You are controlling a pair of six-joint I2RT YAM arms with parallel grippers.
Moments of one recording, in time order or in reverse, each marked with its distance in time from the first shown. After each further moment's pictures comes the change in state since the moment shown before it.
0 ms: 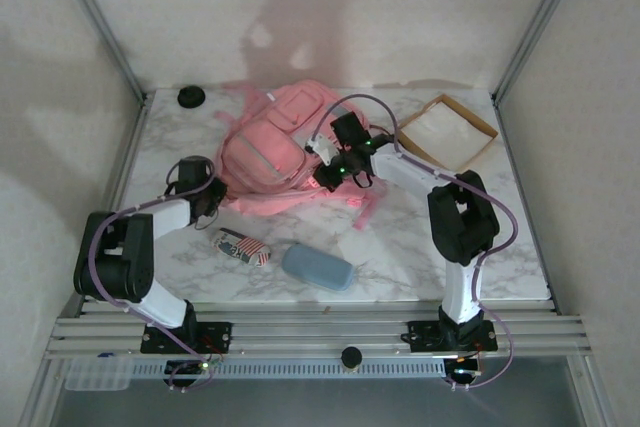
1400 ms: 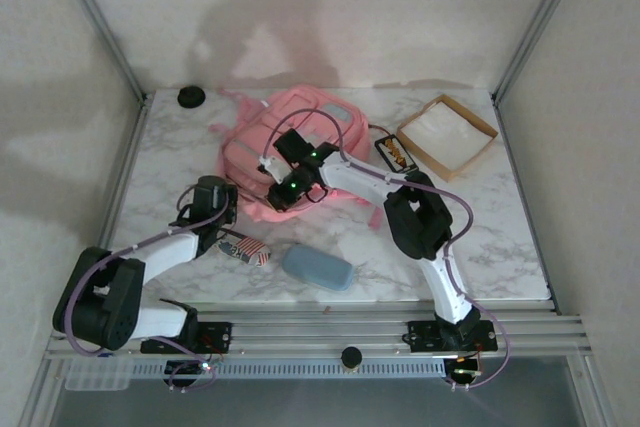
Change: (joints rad) left arm -0.235 -0.256 -0.205 0.192 -0.208 -0.555; right arm 0.224 0.254 0.324 -0.146 -0.074 0.318
